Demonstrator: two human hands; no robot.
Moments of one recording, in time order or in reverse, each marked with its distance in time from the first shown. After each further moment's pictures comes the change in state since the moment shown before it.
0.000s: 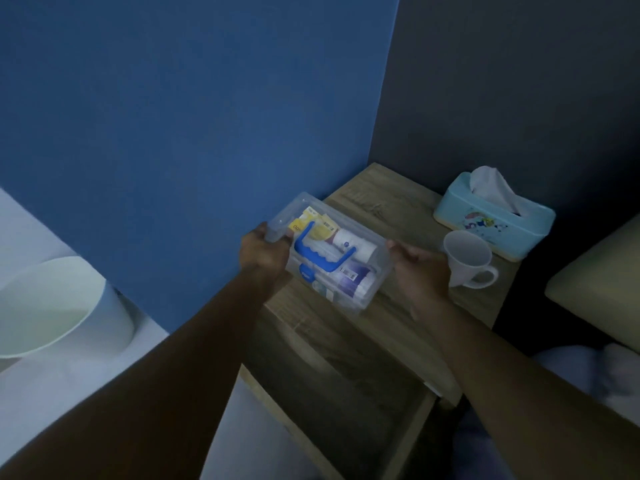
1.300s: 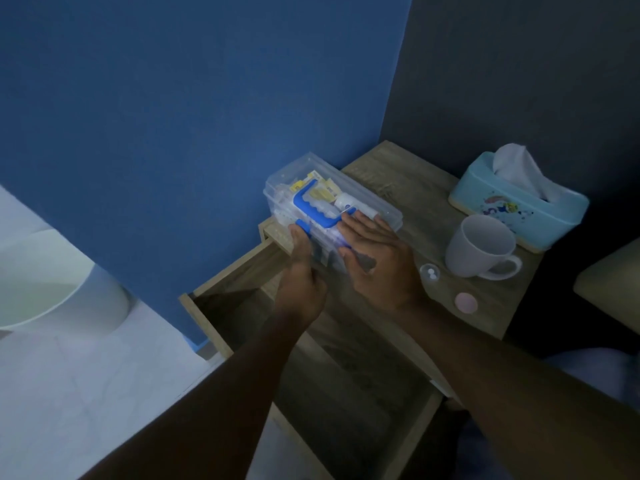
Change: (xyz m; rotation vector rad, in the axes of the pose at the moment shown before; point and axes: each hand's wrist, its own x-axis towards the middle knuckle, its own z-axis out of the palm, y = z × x) left_hand -0.051 -0.074 0.038 0.407 -0.202 0.430; right_hand -0.001 0.019 0.039 -0.558 -0.195 -1.077
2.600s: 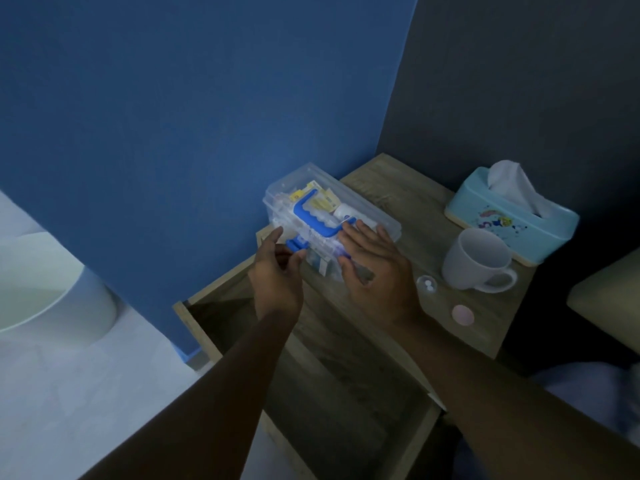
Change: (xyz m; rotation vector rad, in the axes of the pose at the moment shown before) left_hand 0.019 -0.005 -0.014 -0.273 0.352 -0.169; right_hand -0.001 -0.012 -0.001 -0.020 0.027 0.051
